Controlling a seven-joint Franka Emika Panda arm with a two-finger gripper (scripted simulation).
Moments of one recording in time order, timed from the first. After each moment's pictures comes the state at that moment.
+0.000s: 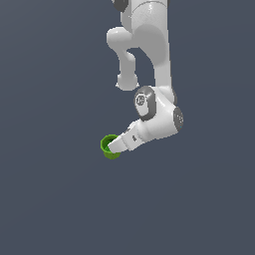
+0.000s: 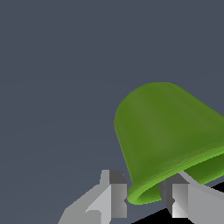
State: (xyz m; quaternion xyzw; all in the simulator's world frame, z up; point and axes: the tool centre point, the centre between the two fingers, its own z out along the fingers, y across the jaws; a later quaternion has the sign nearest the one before) arm -0.018 -0.040 0.123 0.85 0.37 -0.26 0.28
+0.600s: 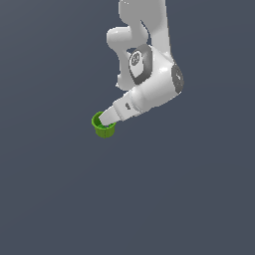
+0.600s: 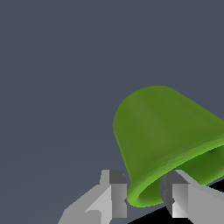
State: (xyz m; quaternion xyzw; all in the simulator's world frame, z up) arm -0.063 -0.062 0.224 0.85 0.37 -0.26 0.28
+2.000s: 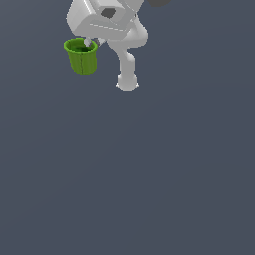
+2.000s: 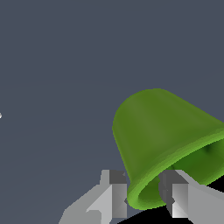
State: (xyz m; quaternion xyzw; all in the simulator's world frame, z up) arm -0.157 -0.109 0.454 0.85 0.37 -0.26 0.28
